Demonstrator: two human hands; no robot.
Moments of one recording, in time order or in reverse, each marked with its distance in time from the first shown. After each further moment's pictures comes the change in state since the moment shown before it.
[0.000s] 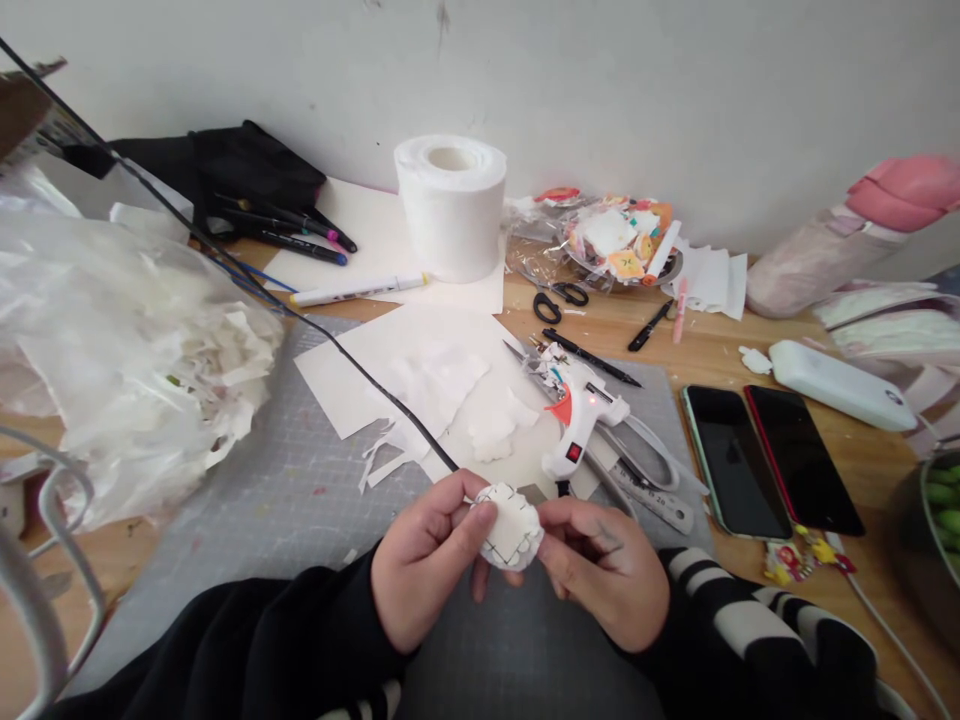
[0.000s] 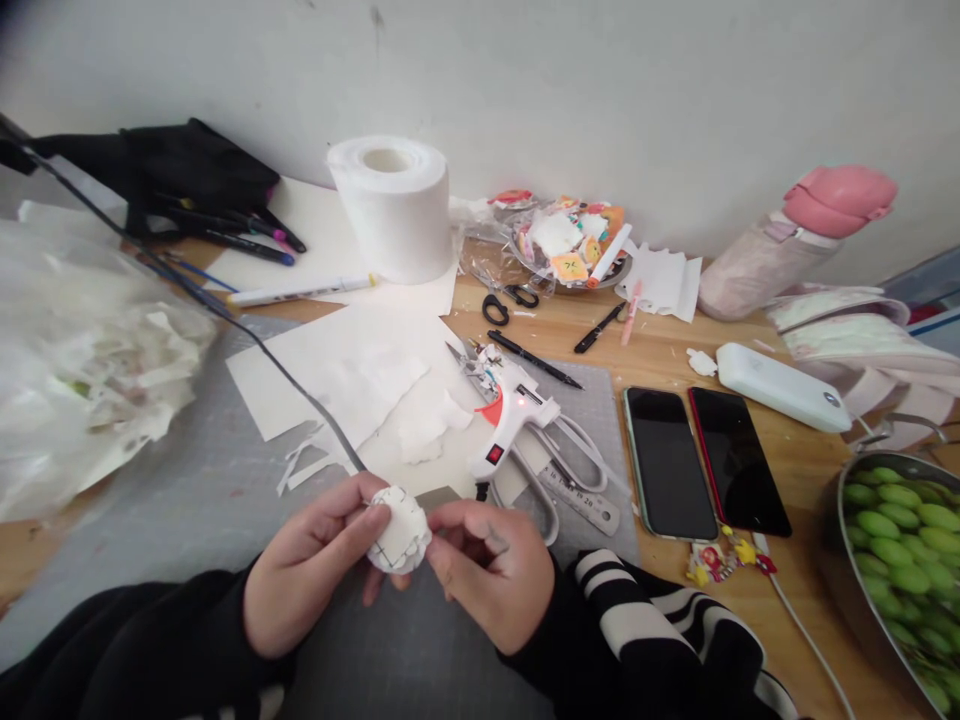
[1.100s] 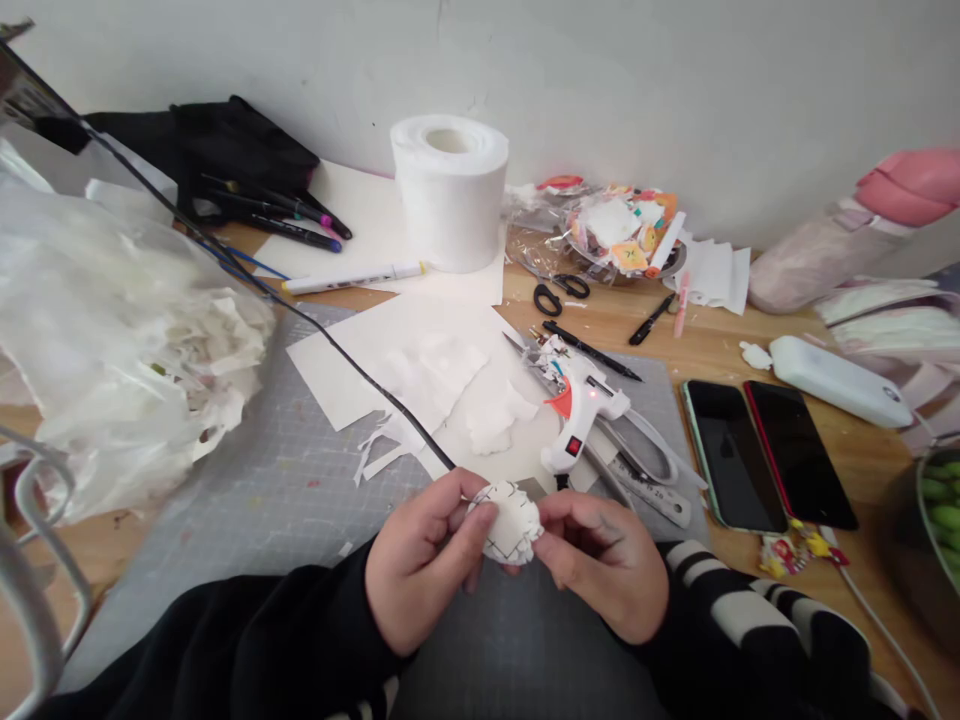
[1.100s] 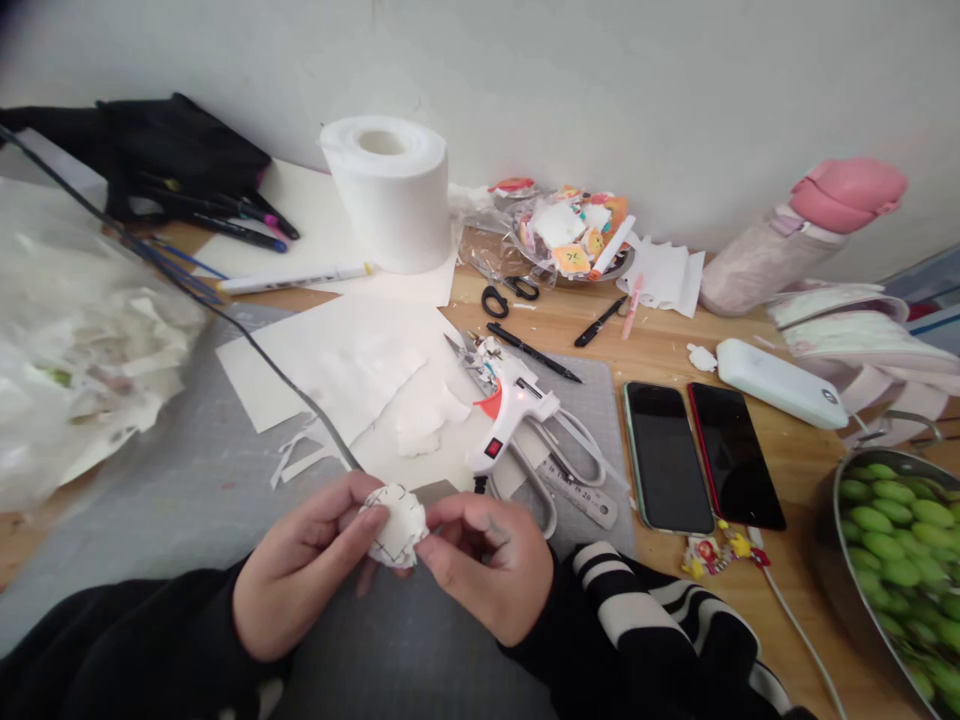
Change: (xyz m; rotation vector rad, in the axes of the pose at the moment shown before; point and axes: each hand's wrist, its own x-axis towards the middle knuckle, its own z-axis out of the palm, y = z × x) left_hand -0.005 -0.003 -0.006 0.430 0.009 0.061; right_hand 0.001 -0.002 0.000 0.037 0.002 -0.054
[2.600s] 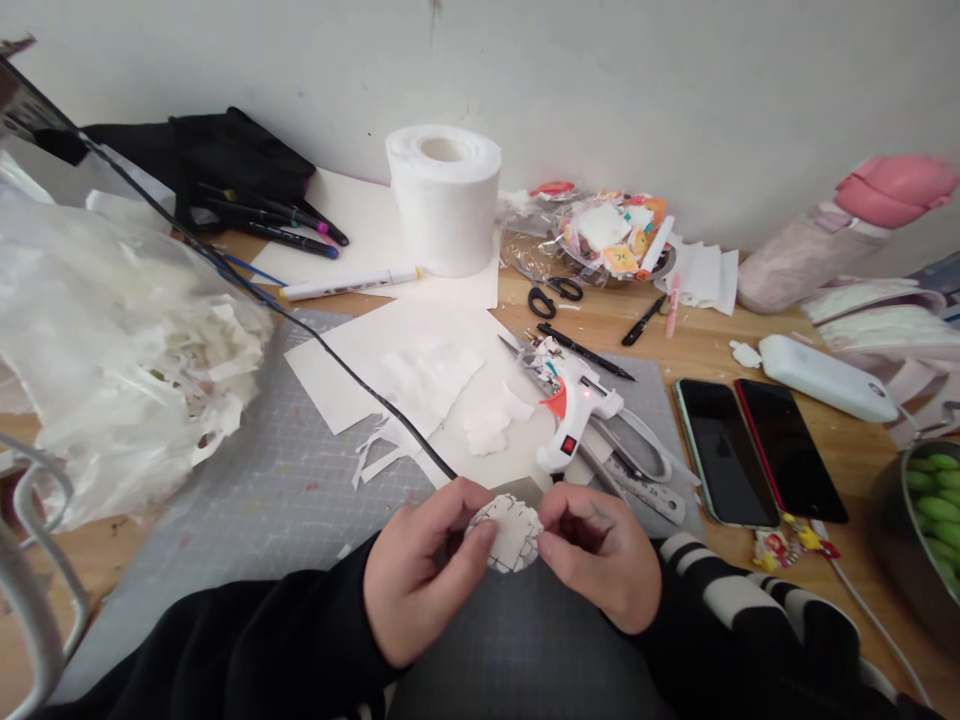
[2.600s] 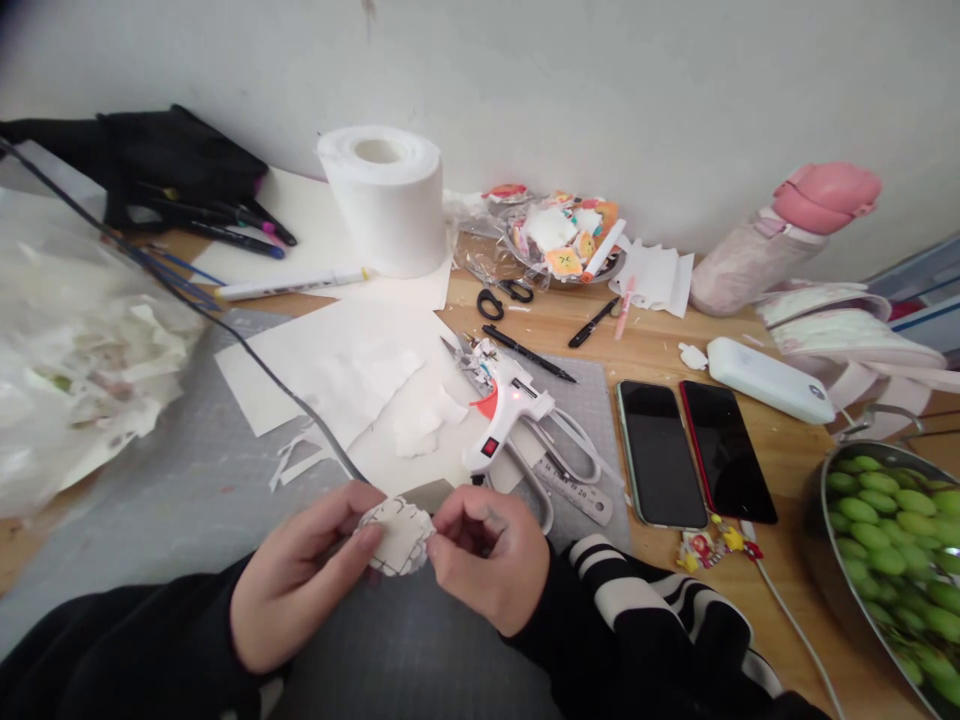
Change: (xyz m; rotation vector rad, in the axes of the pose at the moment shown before) left_hand -0.007 0.006 0.000 0.248 0.091 0.144; right_hand 0.003 -0.006 0.002 0.047 0.053 0.146
